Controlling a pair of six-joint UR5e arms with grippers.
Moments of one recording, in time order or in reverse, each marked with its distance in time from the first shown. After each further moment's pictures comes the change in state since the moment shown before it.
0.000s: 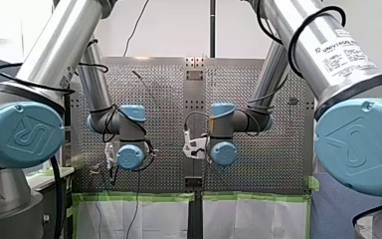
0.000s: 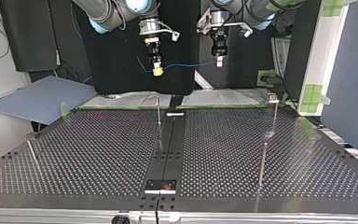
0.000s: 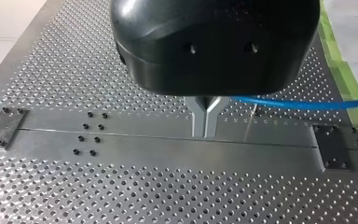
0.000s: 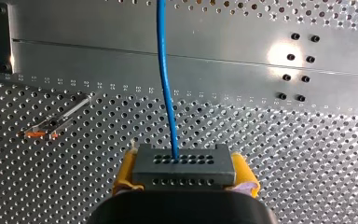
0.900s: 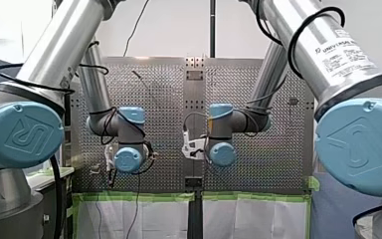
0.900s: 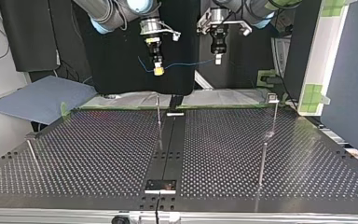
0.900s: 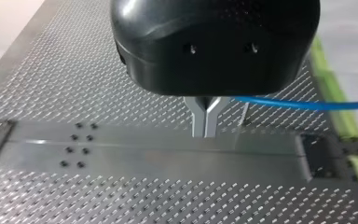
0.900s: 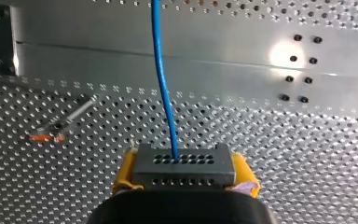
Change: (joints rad) left arm -0.012 -0.023 -0.022 0.022 0.022 0.019; right arm 0.015 0.015 -0.012 0.015 0.015 0.015
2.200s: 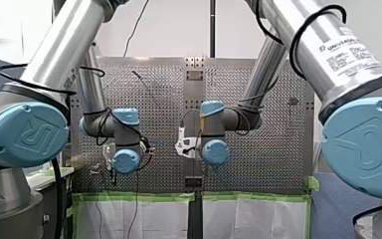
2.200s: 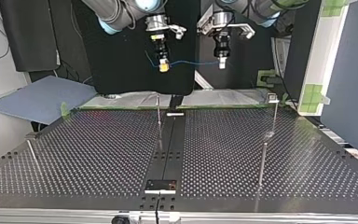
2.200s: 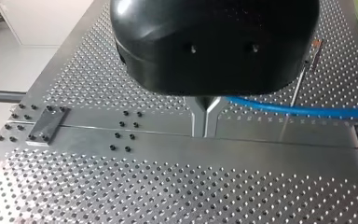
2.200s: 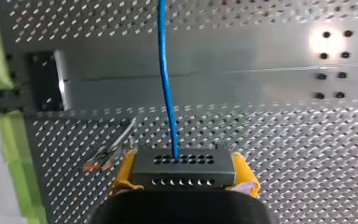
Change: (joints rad) left arm 0.061 0.013 -0.024 0.136 0.036 -0.054; right arm 0.051 -0.014 -0.034 0.113 0.041 0.199
